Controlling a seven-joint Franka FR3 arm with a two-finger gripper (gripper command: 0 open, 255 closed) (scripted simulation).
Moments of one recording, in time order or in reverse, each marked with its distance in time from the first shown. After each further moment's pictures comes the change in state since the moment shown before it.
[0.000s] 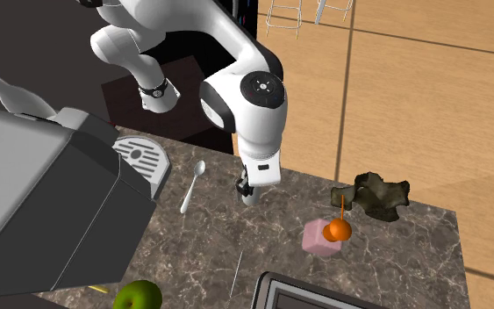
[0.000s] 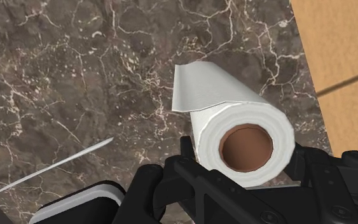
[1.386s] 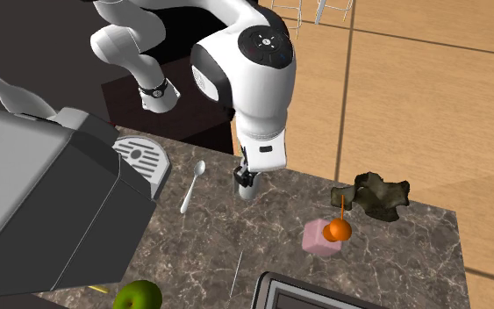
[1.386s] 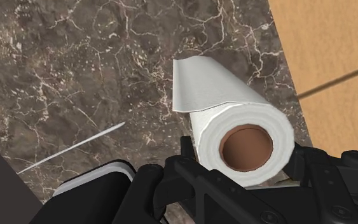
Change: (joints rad) arm 0.000 -0.040 0.002 0.130 0.007 -0.171 -0.011
